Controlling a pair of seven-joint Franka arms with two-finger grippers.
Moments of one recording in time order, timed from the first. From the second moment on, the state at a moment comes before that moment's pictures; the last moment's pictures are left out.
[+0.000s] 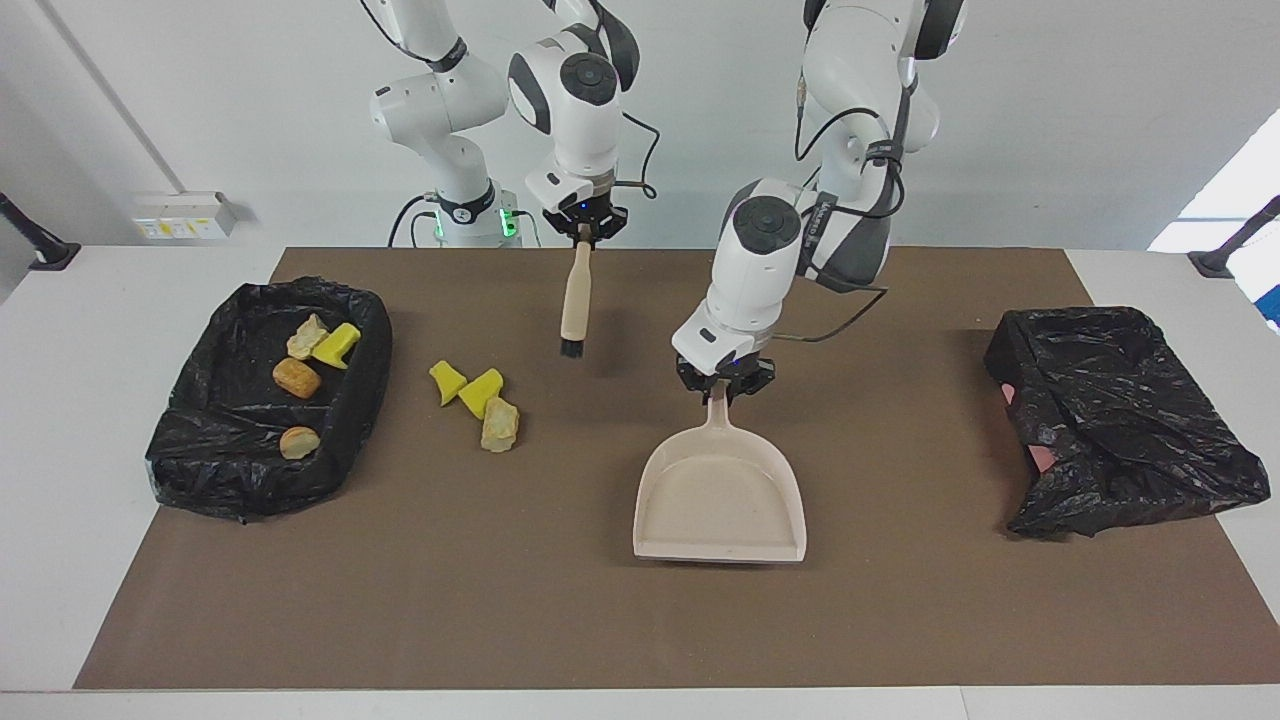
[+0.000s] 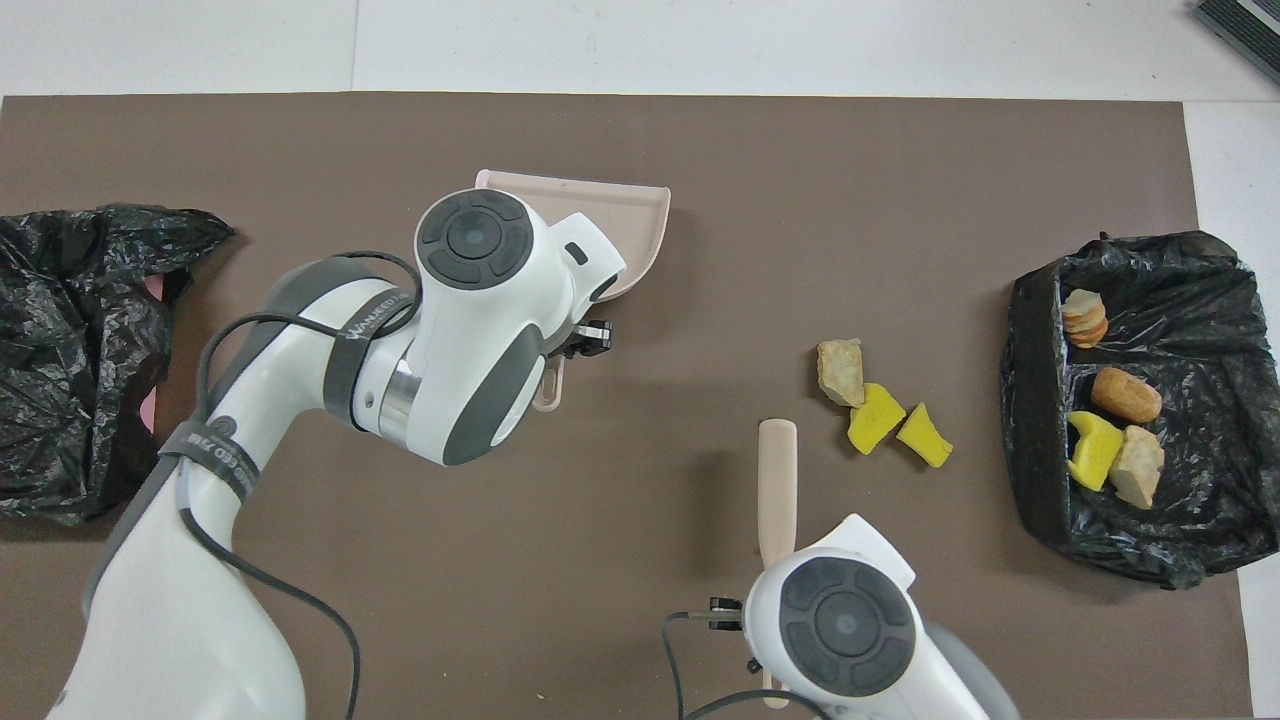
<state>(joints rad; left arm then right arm) -0.64 0.35 0.11 -1.63 -0.09 1.97 -0.29 0.36 -0.29 0.25 -2.32 0.09 1.84 0.69</state>
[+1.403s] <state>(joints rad) -0.47 0.29 0.10 -1.63 -0.04 1.85 0.90 0.04 -0.11 0.26 -2.39 -0.03 1.97 0.22</state>
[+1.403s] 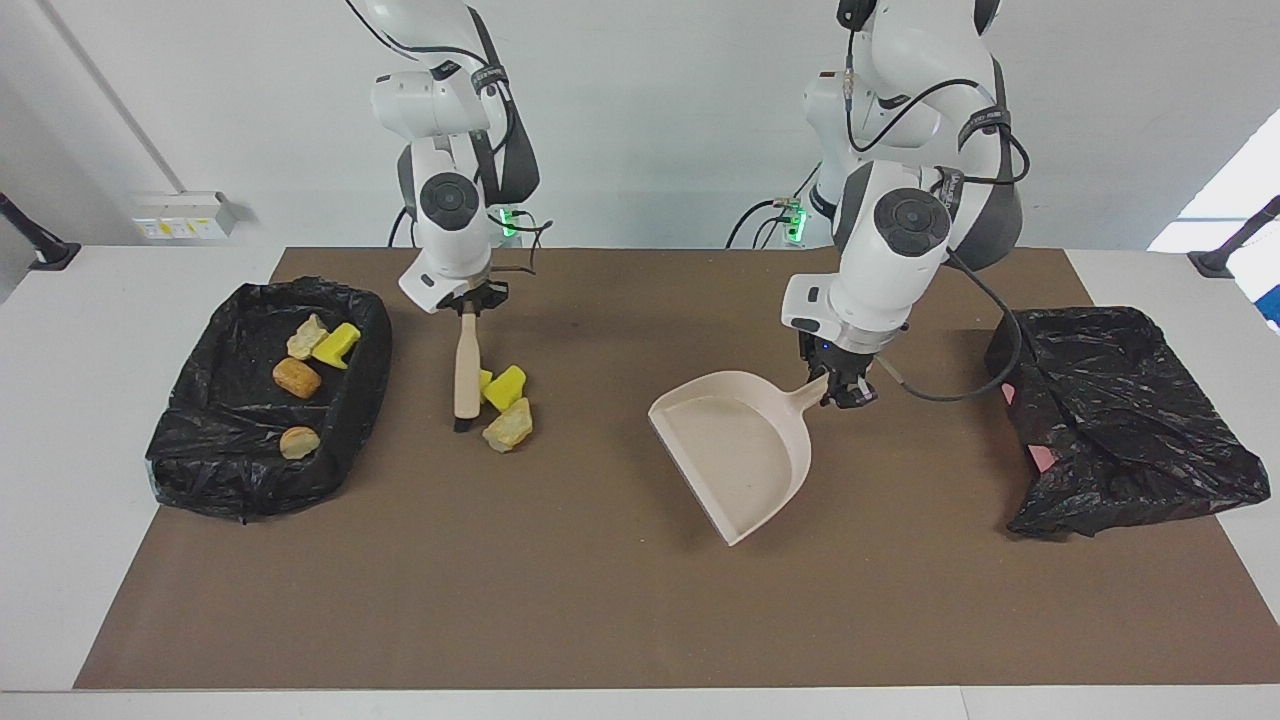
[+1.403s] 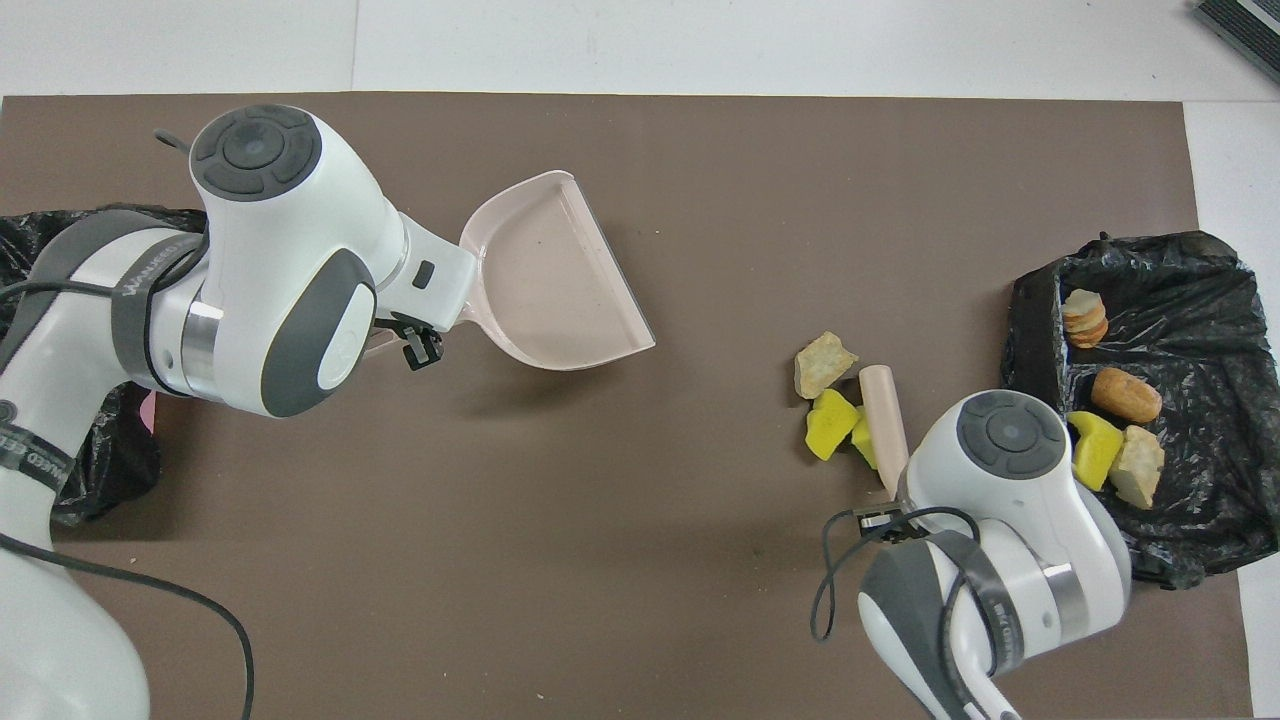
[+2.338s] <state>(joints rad) -0.67 0.18 0.09 -1.99 0.04 2.07 0.94 0.08 -0.07 0.25 -2.21 0.01 1.82 0.22</state>
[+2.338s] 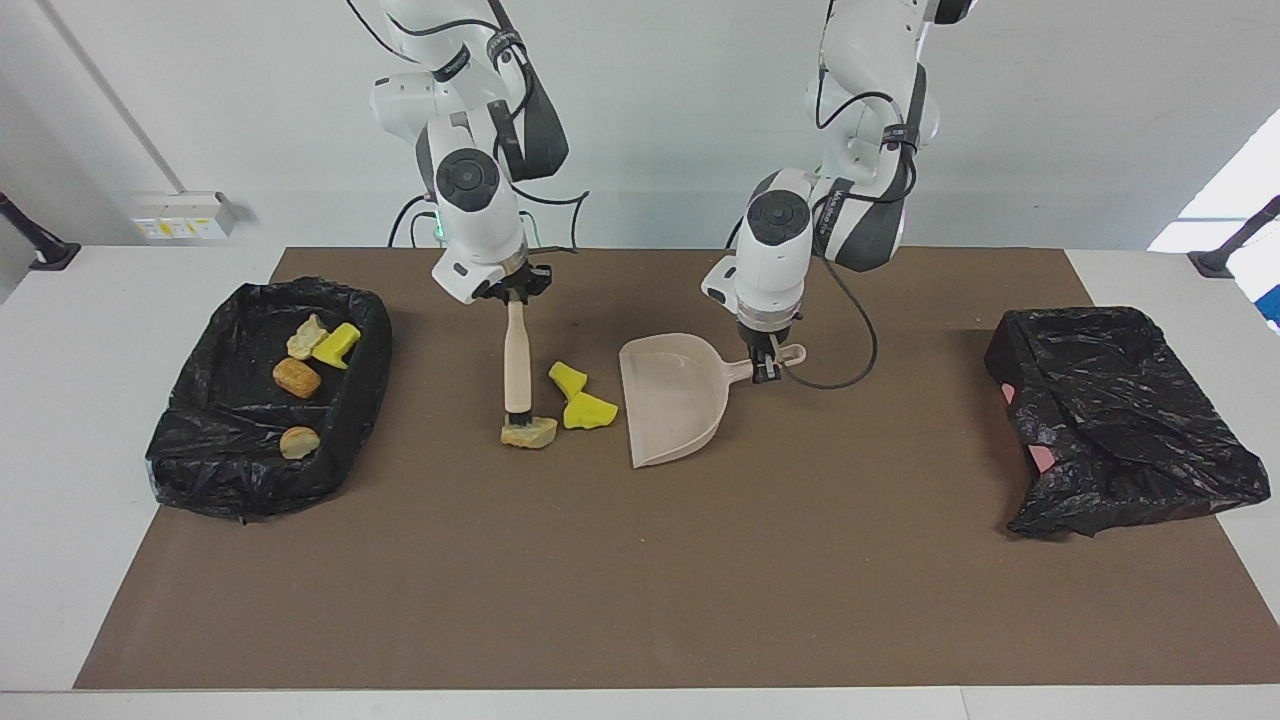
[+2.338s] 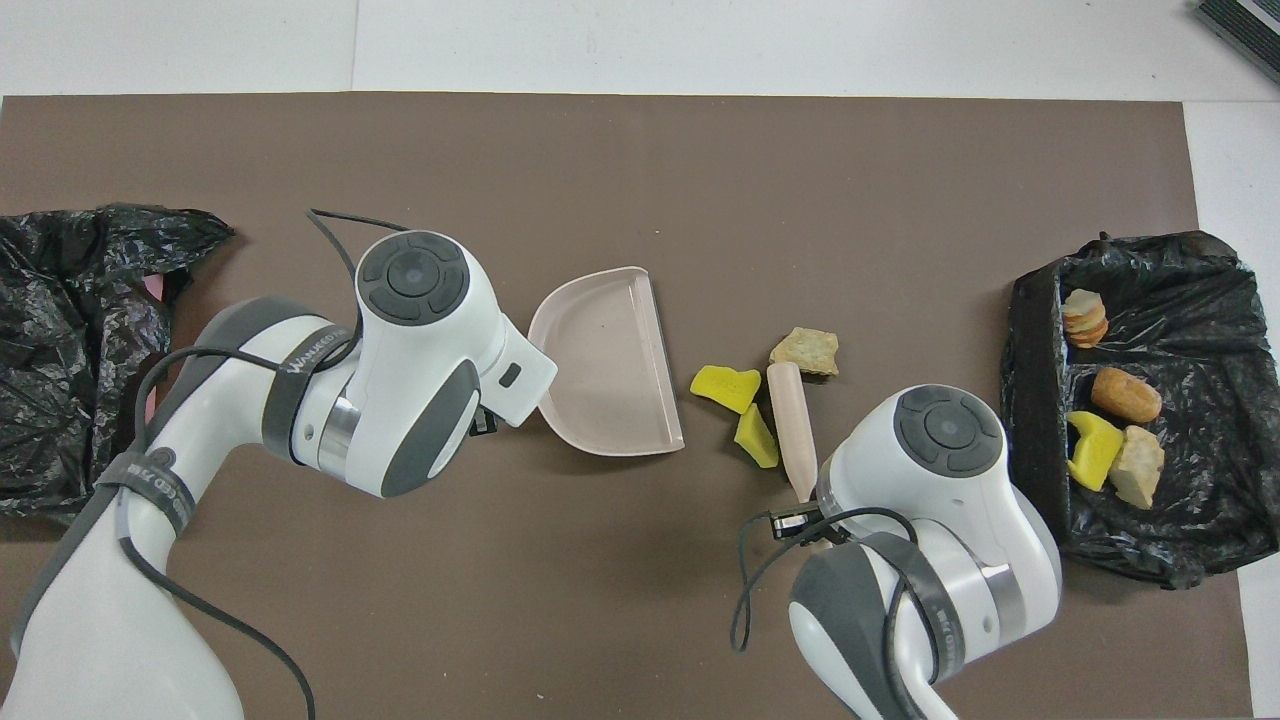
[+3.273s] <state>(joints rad) -0.72 0.13 0.09 -2.07 0.04 2.12 0.81 0.26 0.00 0.25 -2.16 0.24 1.96 0.29</state>
